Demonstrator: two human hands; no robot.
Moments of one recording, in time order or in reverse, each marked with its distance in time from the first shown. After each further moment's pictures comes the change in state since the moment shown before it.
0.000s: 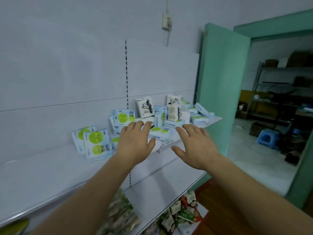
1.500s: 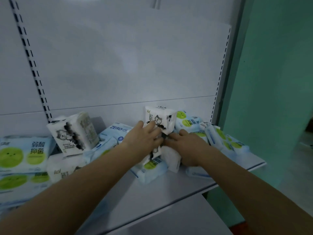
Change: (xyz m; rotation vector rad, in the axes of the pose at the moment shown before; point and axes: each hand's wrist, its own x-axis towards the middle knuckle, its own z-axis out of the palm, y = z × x) left_hand 0.393 0.082 0.257 0.850 -0.489 0.311; right_hand 0.406 0.294 0.238 -0.097 -0.170 -0.621
